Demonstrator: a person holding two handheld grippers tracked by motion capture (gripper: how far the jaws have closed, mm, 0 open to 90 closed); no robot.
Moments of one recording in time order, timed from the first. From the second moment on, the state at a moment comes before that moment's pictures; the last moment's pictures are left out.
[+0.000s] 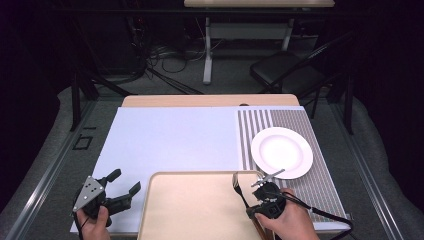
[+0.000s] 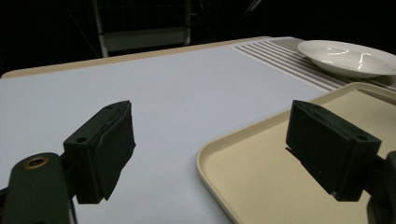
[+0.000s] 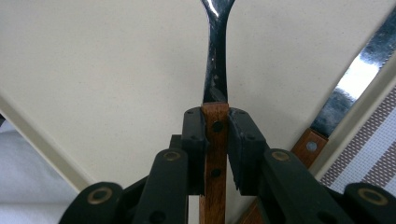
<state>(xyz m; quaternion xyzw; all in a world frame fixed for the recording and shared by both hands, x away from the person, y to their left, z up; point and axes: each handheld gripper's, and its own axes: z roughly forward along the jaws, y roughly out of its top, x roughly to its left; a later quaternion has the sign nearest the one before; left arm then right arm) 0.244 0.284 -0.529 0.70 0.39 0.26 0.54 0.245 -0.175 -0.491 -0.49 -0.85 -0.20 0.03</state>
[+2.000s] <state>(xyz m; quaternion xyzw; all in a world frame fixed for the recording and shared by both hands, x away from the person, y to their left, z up) 0.246 0.284 -0.531 0.70 0.39 0.26 0.54 0.257 -0.155 -0.527 -0.45 -0.86 -0.26 0.03</state>
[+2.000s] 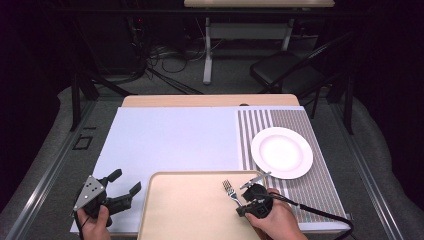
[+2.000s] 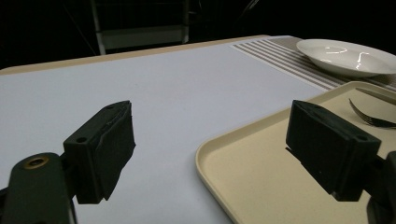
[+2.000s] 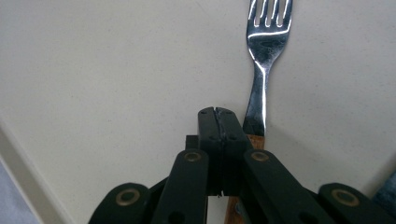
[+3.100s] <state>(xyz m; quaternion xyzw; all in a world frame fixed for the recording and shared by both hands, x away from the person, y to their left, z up) 0.245 0.284 -0.531 0.70 0.39 0.26 0.54 0.263 -0.169 -0.533 -0.48 -0.85 -0.23 -0.01</state>
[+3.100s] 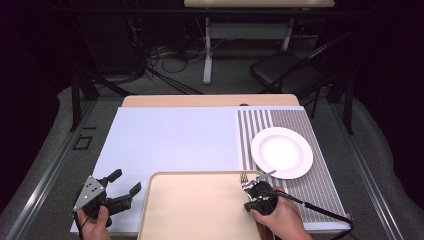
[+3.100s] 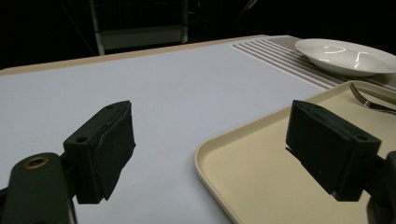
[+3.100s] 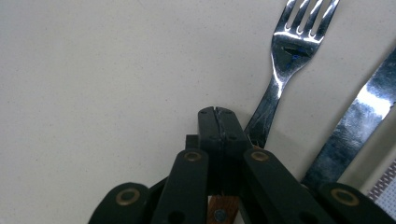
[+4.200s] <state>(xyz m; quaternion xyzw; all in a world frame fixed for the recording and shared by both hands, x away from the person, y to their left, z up) 0.244 0.283 -0.530 0.70 0.39 0.26 0.54 0.255 -0.205 -0.508 -0.49 -0.81 -0.31 -0.04</state>
